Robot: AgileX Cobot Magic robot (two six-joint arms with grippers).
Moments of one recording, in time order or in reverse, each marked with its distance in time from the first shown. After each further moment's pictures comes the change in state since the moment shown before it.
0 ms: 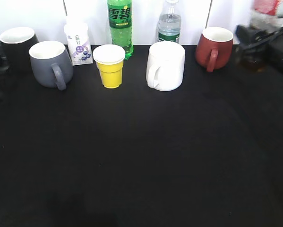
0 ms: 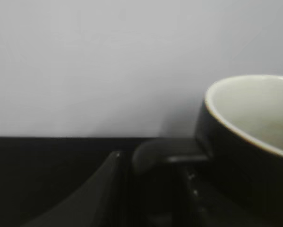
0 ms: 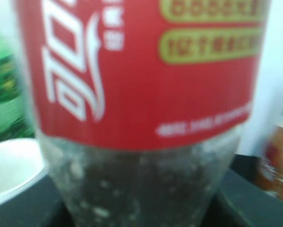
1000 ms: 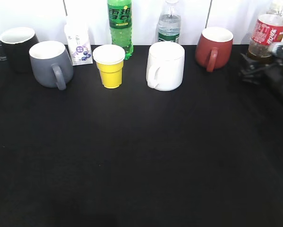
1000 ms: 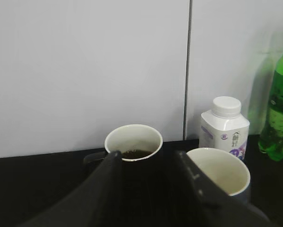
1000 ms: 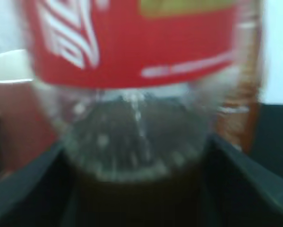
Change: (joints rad) left arm -0.128 -0.804 0.281 0.022 0.475 -0.012; right arm -0.135 0.420 -0.135 0.027 -0.232 -0.067
